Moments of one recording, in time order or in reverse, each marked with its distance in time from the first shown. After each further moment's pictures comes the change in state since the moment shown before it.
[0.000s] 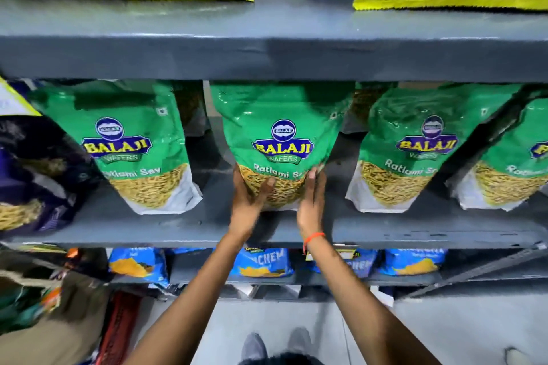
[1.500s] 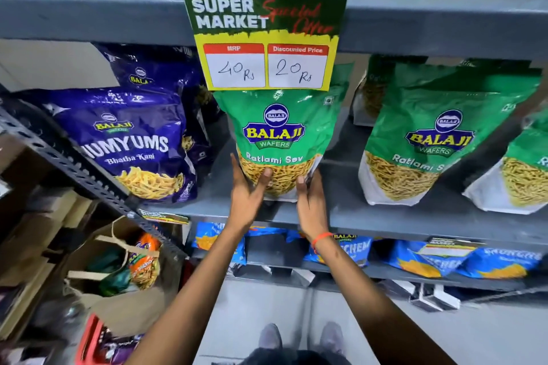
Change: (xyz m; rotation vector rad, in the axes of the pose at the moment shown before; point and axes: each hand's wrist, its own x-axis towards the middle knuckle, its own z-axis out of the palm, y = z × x) left_hand 0.011 -0.010 -0.242 0.180 0.057 -0.139; right_hand -0.108 0.045 0.189 -0.346 -0.310 -0.070
